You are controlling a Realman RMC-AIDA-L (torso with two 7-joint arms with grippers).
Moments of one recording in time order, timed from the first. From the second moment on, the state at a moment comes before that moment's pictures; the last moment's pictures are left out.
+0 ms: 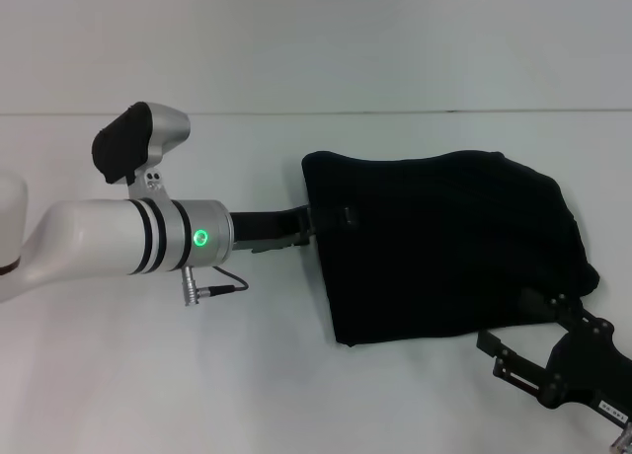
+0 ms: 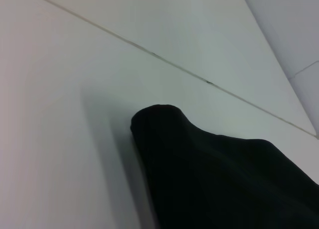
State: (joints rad) left arm -0.83 -2.17 0.77 0.38 2.09 0.89 -2.25; right arm 0.30 2.09 -0.62 -0.18 -1.62 -1.42 0.58
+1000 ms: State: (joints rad) left arm -0.86 -2.17 0.77 0.32 2.04 0.89 -2.17; right arm 0.30 2.09 -0.62 -0.18 -1.62 -1.43 0.58
